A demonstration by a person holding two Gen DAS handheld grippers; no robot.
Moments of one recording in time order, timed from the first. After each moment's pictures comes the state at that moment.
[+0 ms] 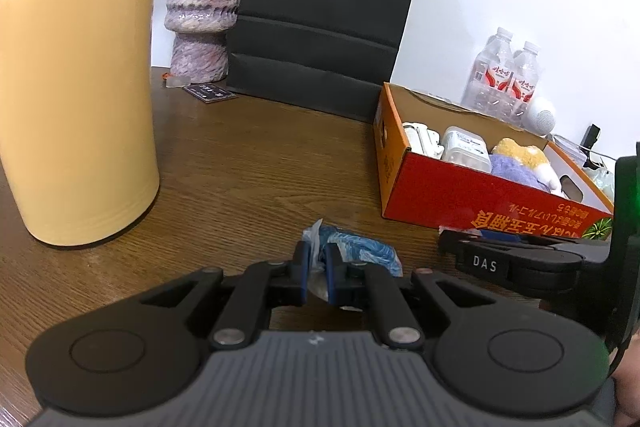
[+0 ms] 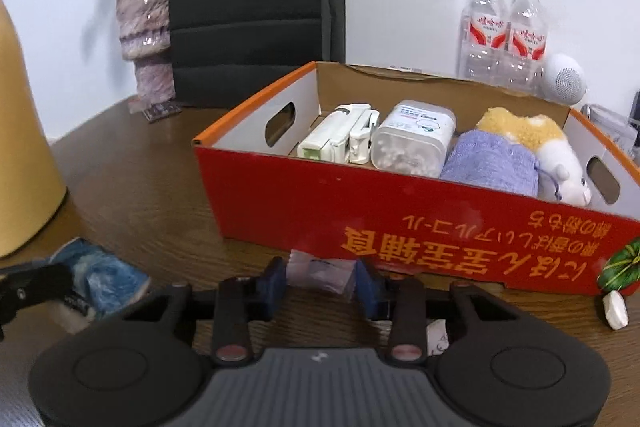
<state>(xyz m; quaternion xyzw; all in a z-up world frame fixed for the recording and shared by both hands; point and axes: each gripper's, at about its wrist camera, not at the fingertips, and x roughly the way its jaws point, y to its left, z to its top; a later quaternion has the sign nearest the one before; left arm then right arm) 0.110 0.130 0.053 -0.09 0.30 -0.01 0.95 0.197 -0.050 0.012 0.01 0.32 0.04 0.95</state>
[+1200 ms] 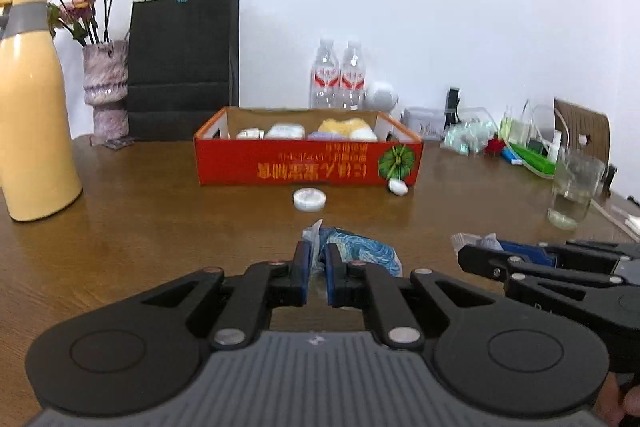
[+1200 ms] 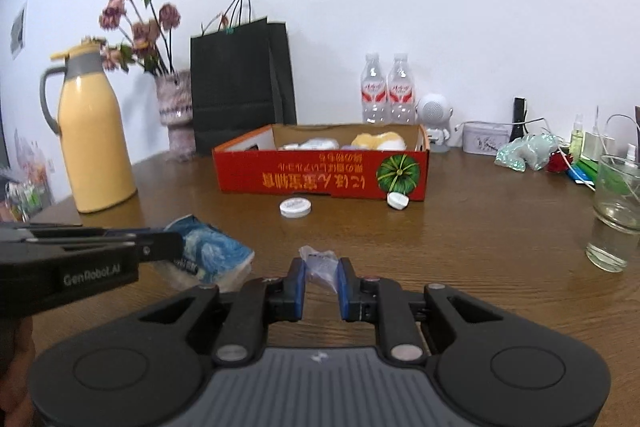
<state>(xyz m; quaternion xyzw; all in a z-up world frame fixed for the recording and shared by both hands) -0.077 -0.035 0.084 0.00 0.21 -0.10 0.97 -0.097 -0.174 0.042 0.04 0.20 0.04 0.98</state>
